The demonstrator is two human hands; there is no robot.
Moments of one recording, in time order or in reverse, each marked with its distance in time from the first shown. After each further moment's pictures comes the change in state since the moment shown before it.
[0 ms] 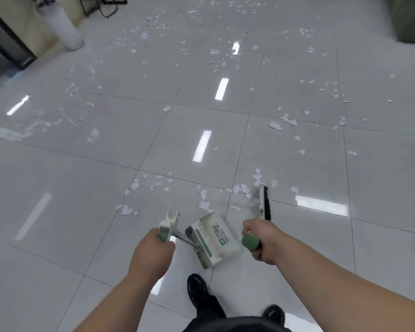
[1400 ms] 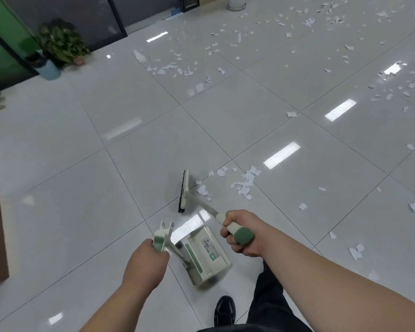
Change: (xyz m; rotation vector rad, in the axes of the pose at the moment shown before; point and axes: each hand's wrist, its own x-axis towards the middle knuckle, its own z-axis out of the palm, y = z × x) left_hand 0.104 -0.196 -0.177 -0.342 0.237 -0.522; right_hand 0.042 -0.100 0.405 -0.540 -0.613 0.149
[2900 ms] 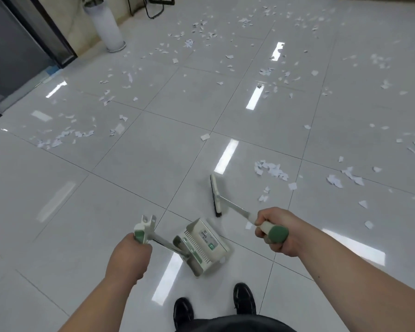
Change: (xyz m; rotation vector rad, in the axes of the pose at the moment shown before) left_hand 0.071 0.404 0.114 0.256 -0.080 0.308; right_hand -0.121 -0.176 -0.335 0.349 0.440 -0.144
